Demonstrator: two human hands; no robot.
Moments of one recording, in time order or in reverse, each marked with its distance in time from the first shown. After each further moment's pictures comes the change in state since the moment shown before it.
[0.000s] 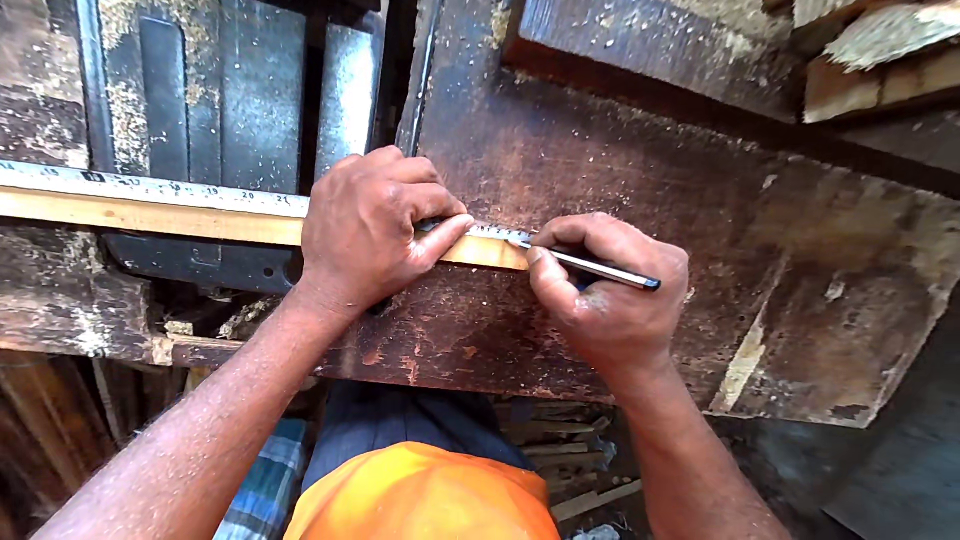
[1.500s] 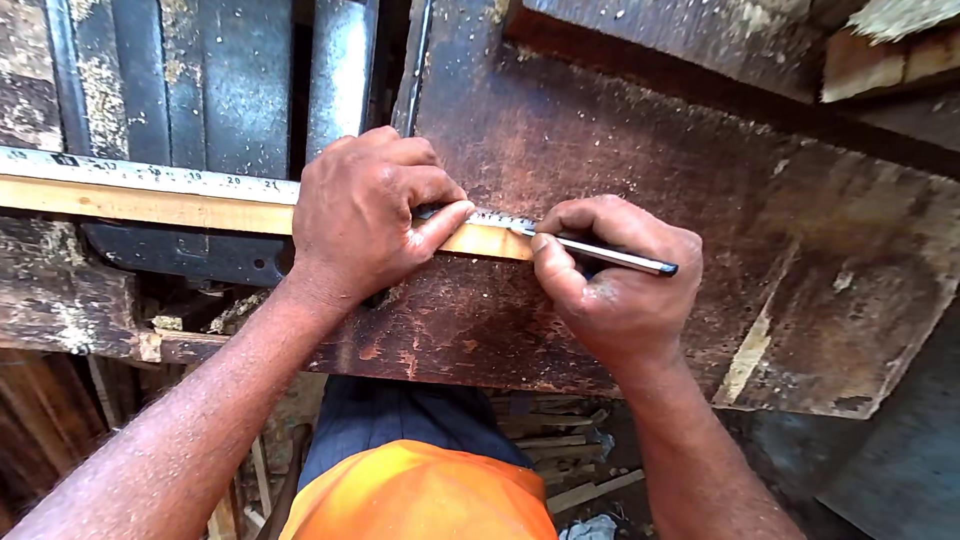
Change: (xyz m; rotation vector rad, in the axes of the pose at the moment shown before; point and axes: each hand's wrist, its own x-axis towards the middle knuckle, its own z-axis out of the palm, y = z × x) left_hand 0.000 0.000 0.001 0.013 0.002 0.001; right_hand 0.000 0.002 0.001 0.021 -0.003 0.003
